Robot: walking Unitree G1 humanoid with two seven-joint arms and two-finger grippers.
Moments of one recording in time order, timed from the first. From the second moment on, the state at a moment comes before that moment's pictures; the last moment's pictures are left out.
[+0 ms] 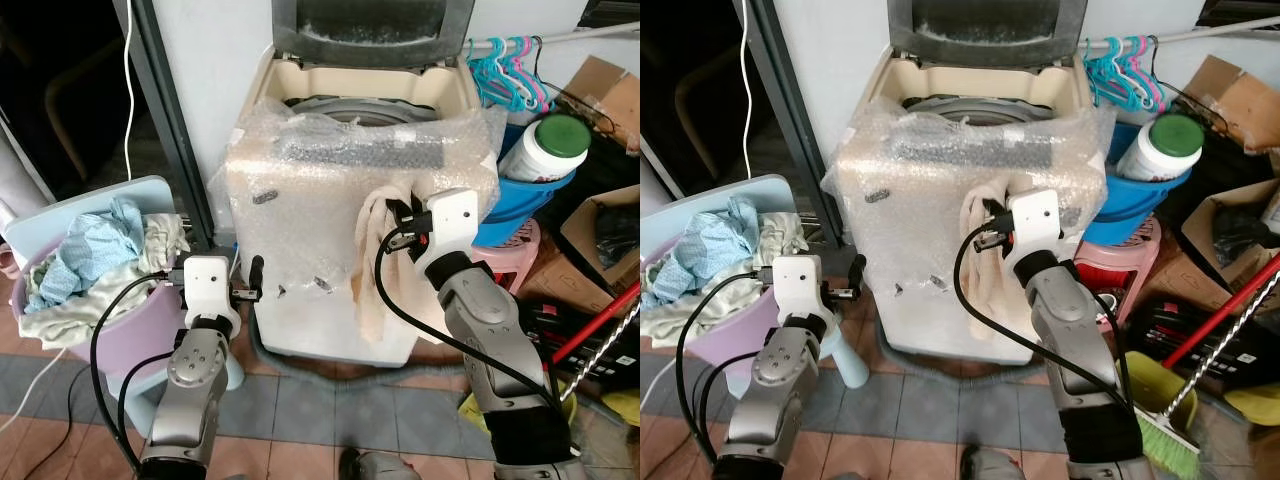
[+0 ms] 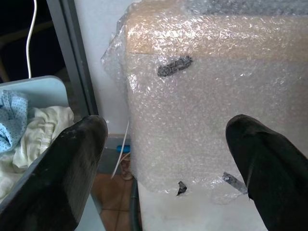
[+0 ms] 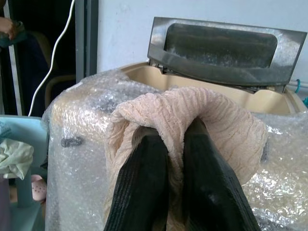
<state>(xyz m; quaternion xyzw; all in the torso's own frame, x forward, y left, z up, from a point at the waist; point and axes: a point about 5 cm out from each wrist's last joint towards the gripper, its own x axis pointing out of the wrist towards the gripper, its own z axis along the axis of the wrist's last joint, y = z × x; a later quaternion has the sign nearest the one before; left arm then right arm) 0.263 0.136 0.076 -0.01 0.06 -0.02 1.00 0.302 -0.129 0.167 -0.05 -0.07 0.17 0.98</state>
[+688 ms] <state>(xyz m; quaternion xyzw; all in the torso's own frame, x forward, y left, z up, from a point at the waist) 0.263 0.134 0.074 -0.01 0.06 -0.02 1.00 0.313 -0.129 0.175 -0.10 -0.10 0.20 0.97</state>
